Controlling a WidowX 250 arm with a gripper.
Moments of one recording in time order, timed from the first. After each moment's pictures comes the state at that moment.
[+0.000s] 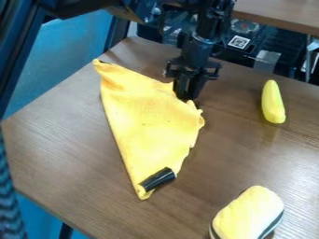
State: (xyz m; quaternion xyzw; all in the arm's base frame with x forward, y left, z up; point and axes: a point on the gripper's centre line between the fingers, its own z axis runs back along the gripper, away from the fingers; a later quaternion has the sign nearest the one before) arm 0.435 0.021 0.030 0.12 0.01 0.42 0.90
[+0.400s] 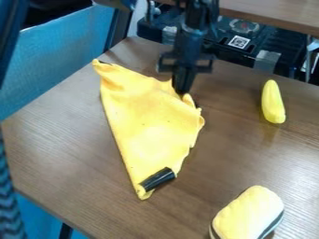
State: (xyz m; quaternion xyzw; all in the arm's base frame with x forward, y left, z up) arm 0.433 0.033 0.045 0.08 0.02 0.42 0.90
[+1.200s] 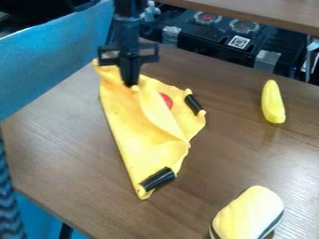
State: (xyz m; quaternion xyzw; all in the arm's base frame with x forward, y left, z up) arm 0.371 0.107 0.056 0.02 0.03 0.43 0.90
